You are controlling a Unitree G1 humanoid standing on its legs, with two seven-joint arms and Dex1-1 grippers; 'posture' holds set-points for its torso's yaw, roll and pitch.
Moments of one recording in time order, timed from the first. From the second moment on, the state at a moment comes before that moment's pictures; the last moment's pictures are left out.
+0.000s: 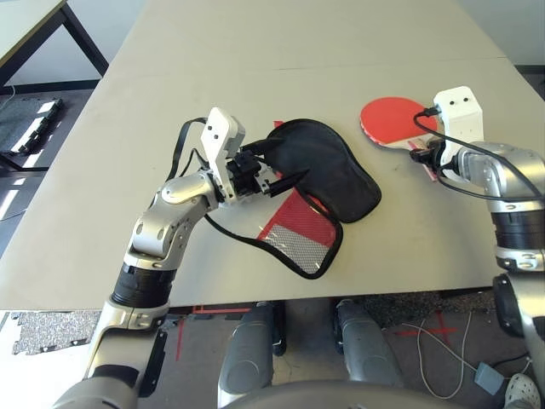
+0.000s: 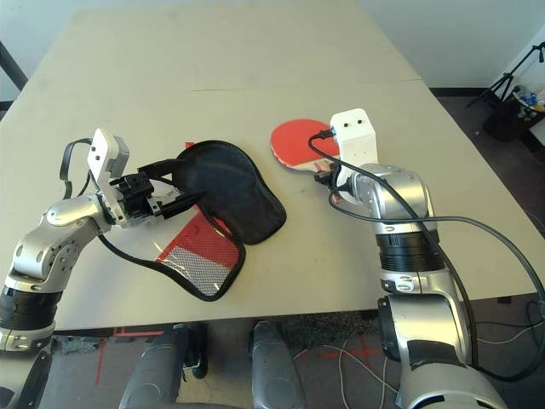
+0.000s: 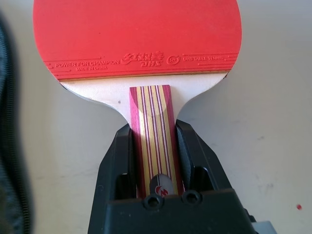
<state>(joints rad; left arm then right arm) -0.45 0.46 -0.05 -0.15 -0.42 0.44 -0.77 -0.74 -0.56 0.01 0.02 0.15 1.08 0.37</state>
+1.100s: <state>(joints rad) -0.44 0.47 -0.05 -0.16 -0.40 0.44 -0.76 -0.62 -0.38 0.24 -0.23 0.15 1.13 0.36</state>
